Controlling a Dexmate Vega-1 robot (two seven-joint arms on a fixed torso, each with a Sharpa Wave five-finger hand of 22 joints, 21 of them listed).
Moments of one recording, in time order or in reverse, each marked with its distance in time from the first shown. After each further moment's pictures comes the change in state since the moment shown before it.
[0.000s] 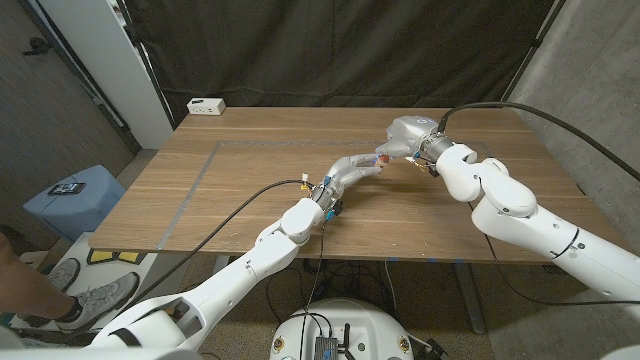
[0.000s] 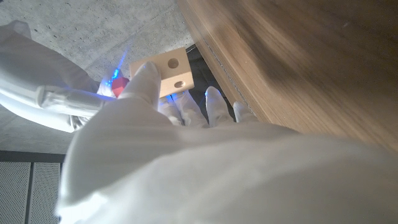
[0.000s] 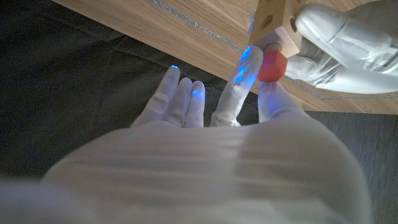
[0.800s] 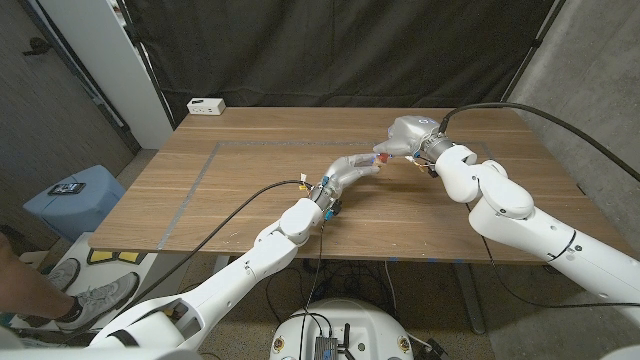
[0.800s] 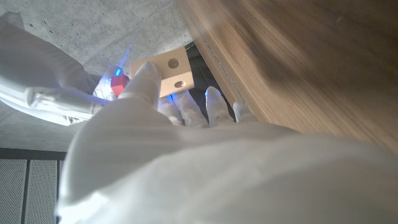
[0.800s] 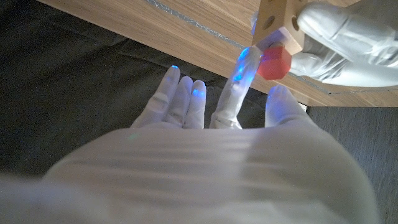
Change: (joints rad) left arm 0.005 0.003 -0.008 -0.005 -0.010 0.007 0.005; left_hand 0.003 0.003 0.003 -0.005 0.002 0.002 -0.002 0.000 -0.001 0.002 -0.002 0.000 0.000 0.000 0.000 0.000 0.000 0.000 0.000 0.000 0.000; right arm -0.008 0.009 0.002 -0.014 0.021 -0.040 -0.017; right_hand -0.103 -0.016 -0.043 0.029 0.000 -0.066 0.011 -0.082 -0.009 0.001 0.009 -0.015 -0.016 0.007 0.015 -0.004 -0.003 -0.003 0.011 0.000 0.000
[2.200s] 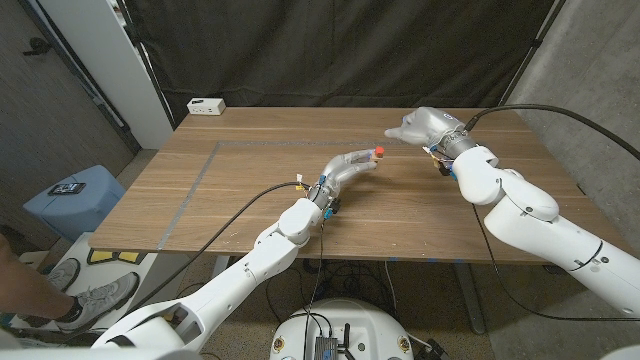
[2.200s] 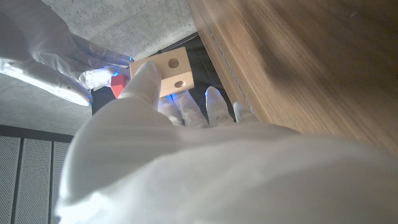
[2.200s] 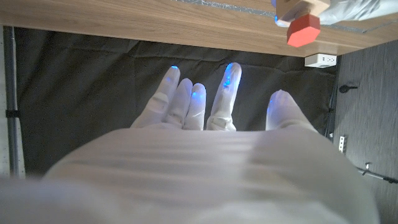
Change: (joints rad) left arm 0.027 -0.009 -0.026 -0.026 -0.067 0.004 0.004; left_hand 0.000 0.000 0.001 0.001 -0.001 0.003 0.001 0.002 0.000 0.000 0.000 -0.003 0.000 0.000 0.000 0.000 0.000 0.000 0.000 0.000 0.000; right arm -0.138 -0.003 0.172 -0.075 0.278 -0.047 -0.212; right_hand -0.059 0.018 -0.027 -0.005 0.000 -0.294 0.053 -0.155 0.016 -0.032 0.025 -0.027 0.004 -0.018 0.018 -0.019 0.000 -0.016 0.016 -0.007 0.000
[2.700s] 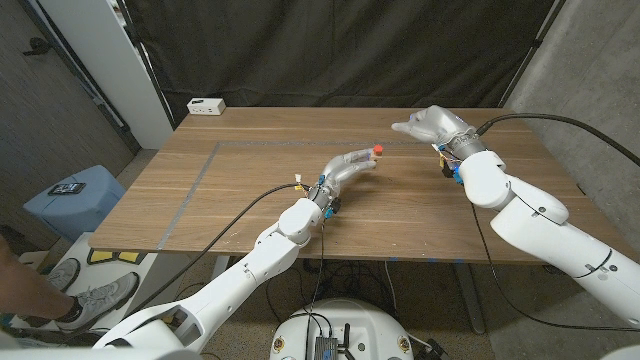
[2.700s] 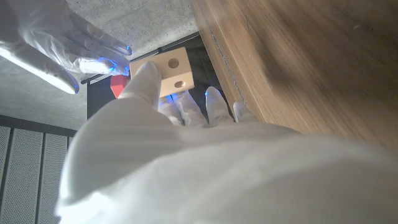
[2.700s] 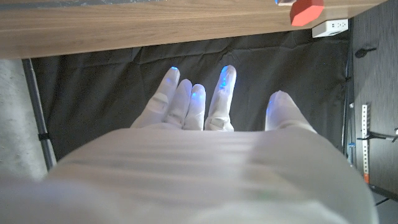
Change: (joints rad) left arm 0.010 -0.003 -0.008 -0.027 -0.055 0.041 -0.015; left_hand 0.000 0.000 -0.001 -0.001 -0.001 0.000 0.000 0.001 0.000 -0.002 0.002 0.000 0.000 0.000 0.000 0.000 0.000 0.000 0.000 0.000 0.000; right arm -0.080 0.033 0.096 -0.007 0.183 0.034 -0.122; right_hand -0.005 0.005 -0.004 -0.004 0.000 -0.048 0.018 -0.039 -0.007 -0.009 0.009 0.000 0.000 -0.011 0.011 -0.008 0.000 -0.017 0.005 -0.006 0.000
